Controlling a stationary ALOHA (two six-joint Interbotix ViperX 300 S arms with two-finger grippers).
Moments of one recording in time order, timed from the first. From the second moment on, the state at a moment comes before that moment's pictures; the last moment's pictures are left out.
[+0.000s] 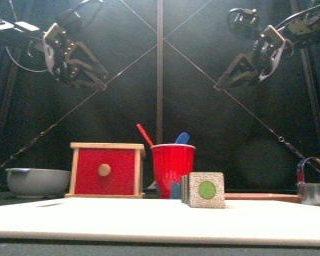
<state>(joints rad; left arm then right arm) 0.28 -0.62 0.96 0.91 -0.02 -0.91 -0.22 -0.62 0.92 -0.02 0.11 0.01</state>
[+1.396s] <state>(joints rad) 0.35 -0.19 0.61 0.39 0.26 -0.85 -0.22 -0.68 1.08 -0.02 0.08 0.01</state>
